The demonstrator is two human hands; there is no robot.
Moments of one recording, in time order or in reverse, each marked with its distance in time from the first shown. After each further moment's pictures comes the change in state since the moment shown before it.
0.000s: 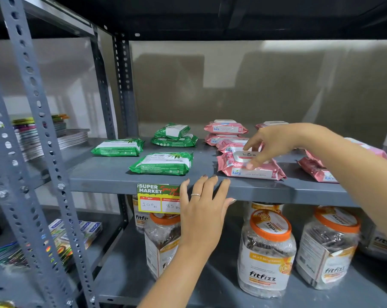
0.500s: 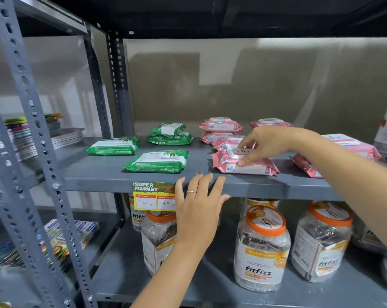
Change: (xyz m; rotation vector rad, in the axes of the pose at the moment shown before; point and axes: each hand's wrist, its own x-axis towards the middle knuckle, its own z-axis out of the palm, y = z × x) left_hand -0.001 0.000 0.004 -0.005 0.041 0.013; right_hand -0.008 -0.008 0.014 0.021 0.116 -0.017
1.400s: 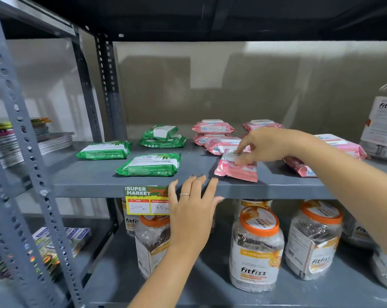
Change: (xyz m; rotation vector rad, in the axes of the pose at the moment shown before) left_hand 0.001 -0.001 0.002 0.020 0.024 0.017; right_hand -0.017 -0.001 0.001 -0.044 0.062 0.033
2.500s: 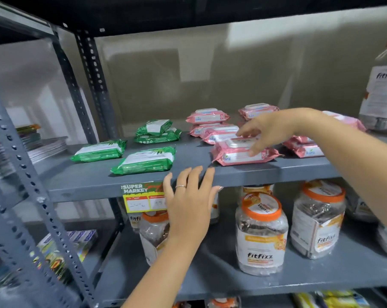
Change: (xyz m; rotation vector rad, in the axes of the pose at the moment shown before) left_hand 0.002 -0.003 -0.004 0.063 0.006 0.042; right_hand -0.005 0.024 -0.002 0.049 -0.121 0.010
